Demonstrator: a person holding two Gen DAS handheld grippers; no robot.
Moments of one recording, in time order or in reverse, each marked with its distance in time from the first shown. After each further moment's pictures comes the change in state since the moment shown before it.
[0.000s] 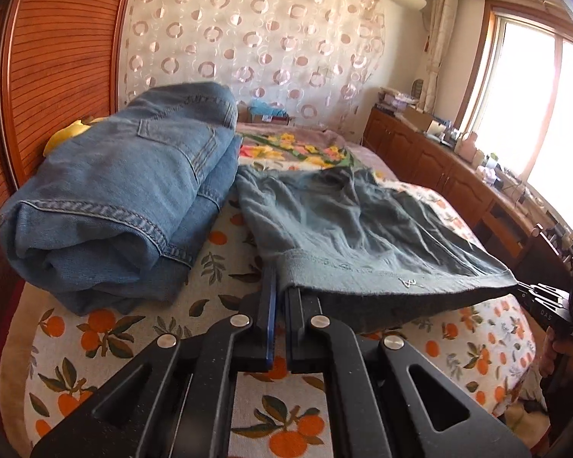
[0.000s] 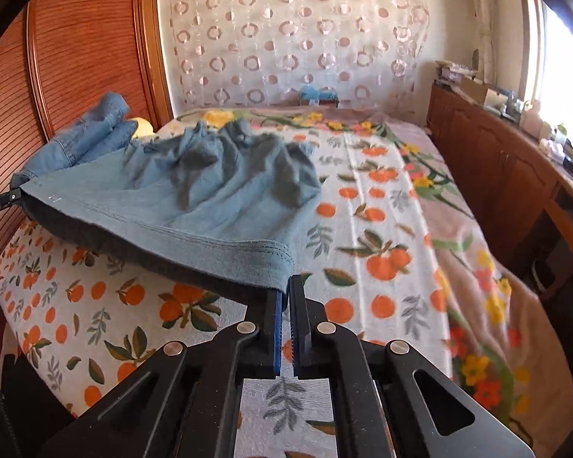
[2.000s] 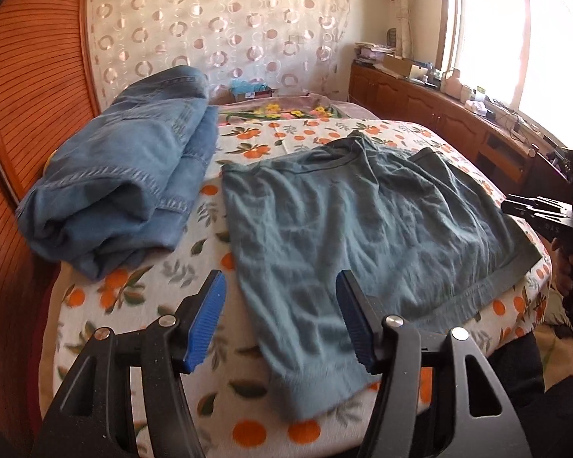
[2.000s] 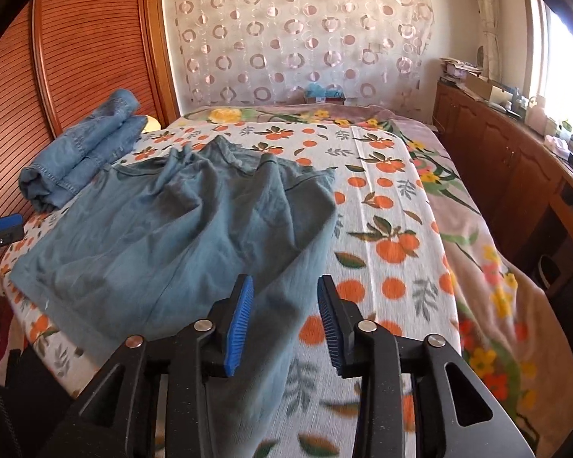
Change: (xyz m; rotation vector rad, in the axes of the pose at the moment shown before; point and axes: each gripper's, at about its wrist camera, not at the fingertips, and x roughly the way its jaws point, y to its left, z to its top) left arm -0.011 -0.023 -0.032 0.213 0.122 0.042; right arm -0.001 0.003 -0.020 0.013 0.020 0.028
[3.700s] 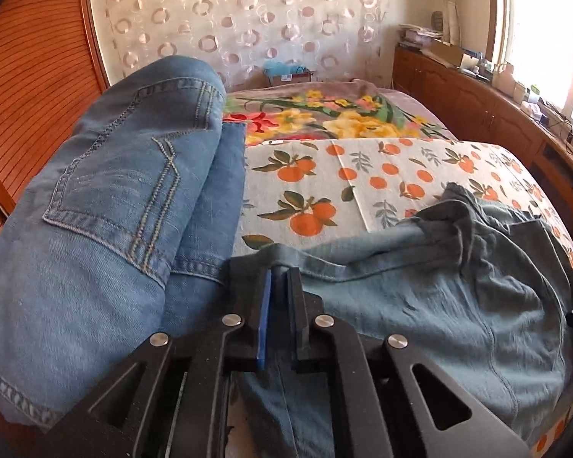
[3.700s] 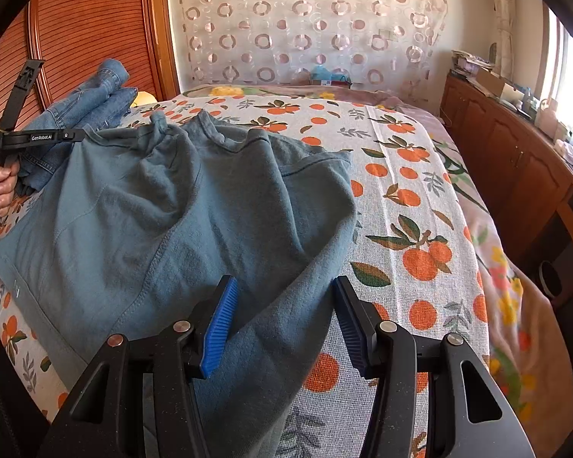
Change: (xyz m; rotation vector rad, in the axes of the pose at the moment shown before) left arm 0.122 0.038 0.109 -0.038 0.082 0.147; right arm 0.041 0.001 0.006 -0.054 0.071 0.002
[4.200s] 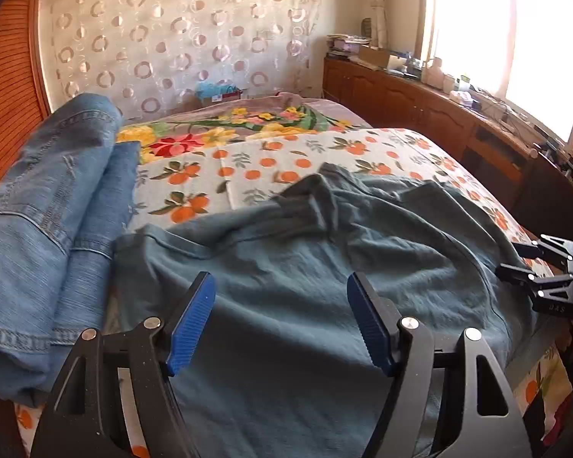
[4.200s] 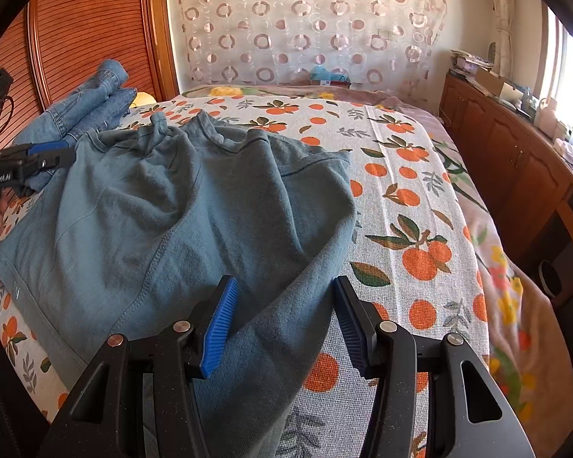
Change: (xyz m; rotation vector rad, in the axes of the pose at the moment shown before) left arm -0.042 -0.062 -0.039 0.117 -0.076 -0.221; right arm 0.000 -0.001 0.000 0.000 0.000 0.002
